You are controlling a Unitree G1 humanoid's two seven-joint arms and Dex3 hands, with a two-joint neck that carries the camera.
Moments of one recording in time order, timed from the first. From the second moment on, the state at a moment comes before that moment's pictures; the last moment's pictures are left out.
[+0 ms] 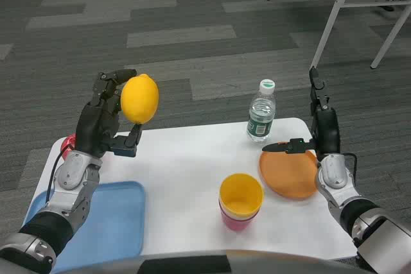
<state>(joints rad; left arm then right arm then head) -0.35 0.29 -0.33 0.70 -0.43 -0.87 -0.11 -0.38 -0.46 0.52 1.04 0.46 -1.02 -0.36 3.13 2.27</state>
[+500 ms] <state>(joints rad) -0.35 0.29 -0.33 0.70 -0.43 -0.87 -0.11 -0.40 -0.46 0.52 1.06 0.46 -1.02 -0.36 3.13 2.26</state>
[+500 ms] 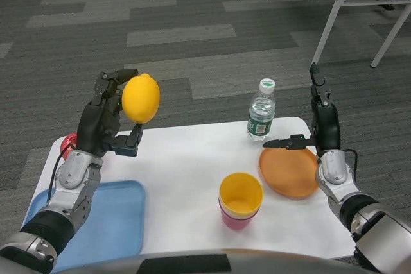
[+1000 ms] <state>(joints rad) -0.32 0.29 -0.33 0.70 -0.42 -0.87 -0.11 -0.40 -0.46 0.52 1.06 0.46 -1.02 -0.36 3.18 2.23</state>
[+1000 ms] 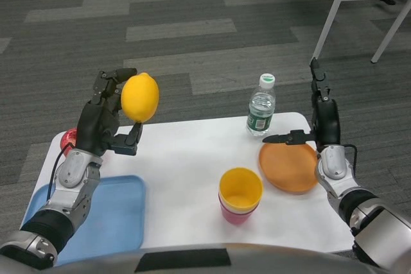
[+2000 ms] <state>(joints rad) 0.02 0.41 -0.33 0.71 -0.38 -1.16 -0.09 -0.40 -0.46 0.52 1.09 0.46 -1.02 -0.36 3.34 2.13</state>
